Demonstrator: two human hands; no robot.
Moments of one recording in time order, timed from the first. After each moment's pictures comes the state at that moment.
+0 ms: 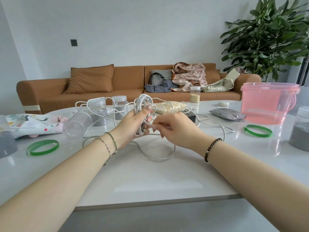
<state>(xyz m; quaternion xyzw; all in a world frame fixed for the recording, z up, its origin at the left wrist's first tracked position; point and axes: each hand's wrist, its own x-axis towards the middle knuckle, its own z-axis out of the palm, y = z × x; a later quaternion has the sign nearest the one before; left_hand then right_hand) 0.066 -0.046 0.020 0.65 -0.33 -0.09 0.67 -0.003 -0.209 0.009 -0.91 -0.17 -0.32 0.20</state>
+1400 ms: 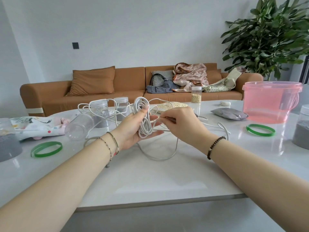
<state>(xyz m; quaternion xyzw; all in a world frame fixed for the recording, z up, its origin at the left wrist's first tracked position) 0.057 -0.046 0.027 0.57 -0.21 -0.21 0.77 -0.004 -0.213 0.017 -0.88 -0.15 -0.41 0.19</state>
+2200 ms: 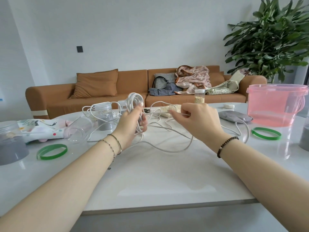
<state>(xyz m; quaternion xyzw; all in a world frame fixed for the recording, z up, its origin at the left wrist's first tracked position) 0.075 -0.036 0.030 0.60 -0.22 -0.05 0.77 -0.014 -0.227 0.029 -0.88 0.04 -0.46 0.10</state>
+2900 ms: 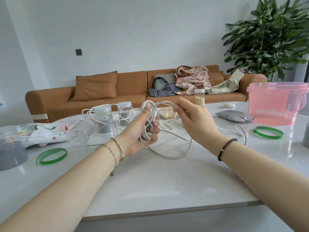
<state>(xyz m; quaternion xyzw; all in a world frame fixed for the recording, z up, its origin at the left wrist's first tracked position) 0.056 -0.041 0.031 0.54 -0.21 -0.28 0.76 -0.012 -0.220 0.024 -0.84 -0.09 -0.48 0.21</state>
